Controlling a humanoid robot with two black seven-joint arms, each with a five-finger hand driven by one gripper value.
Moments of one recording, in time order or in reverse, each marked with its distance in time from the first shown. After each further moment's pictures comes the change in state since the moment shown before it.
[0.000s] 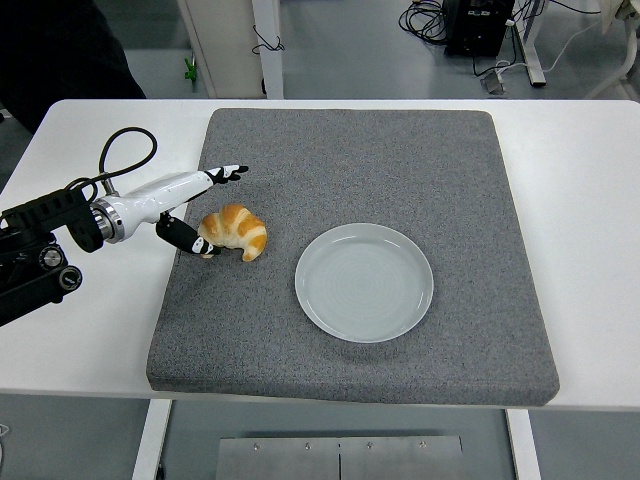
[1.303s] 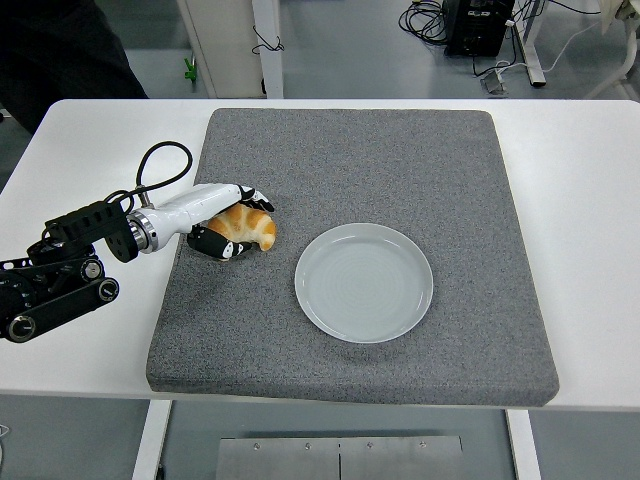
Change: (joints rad) left arm 0.004 -0.091 0.032 0.071 0.042 0.033 -0.015; right arm 0.000 0.000 0.000 0.000 0.000 0.000 0.000
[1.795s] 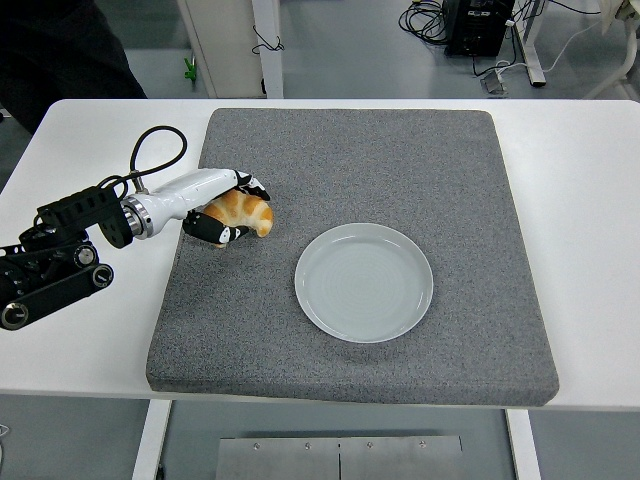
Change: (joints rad) left arm -0.051 0.029 -0.019 -0.006 -0.008 -0.007 -0.001; right arm 0.000 0.000 0.000 0.000 0.000 0.000 0.000
